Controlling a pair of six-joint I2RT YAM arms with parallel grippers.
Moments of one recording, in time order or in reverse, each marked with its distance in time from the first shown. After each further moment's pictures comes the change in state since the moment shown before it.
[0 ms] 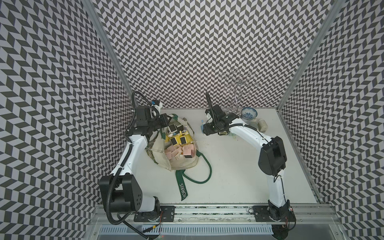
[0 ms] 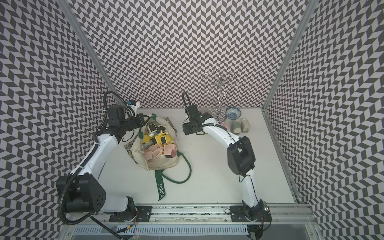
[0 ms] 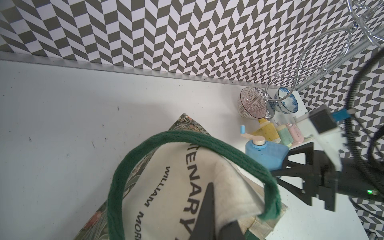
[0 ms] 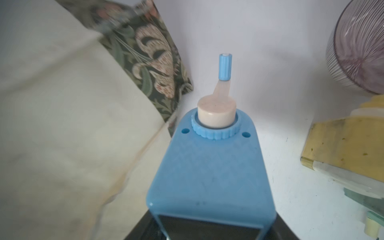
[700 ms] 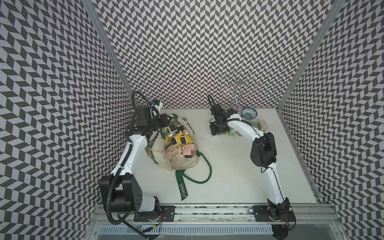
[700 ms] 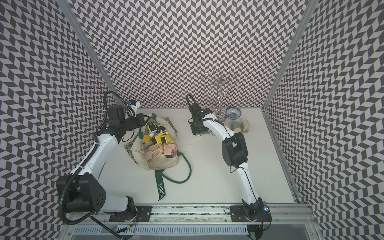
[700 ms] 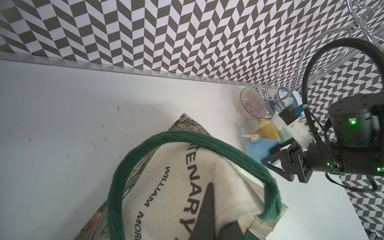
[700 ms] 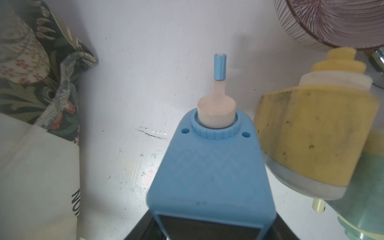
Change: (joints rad) left arm 0.000 0.000 0.000 0.000 0.000 0.000; right arm -0.074 0.173 0.215 -0.238 0.102 -0.024
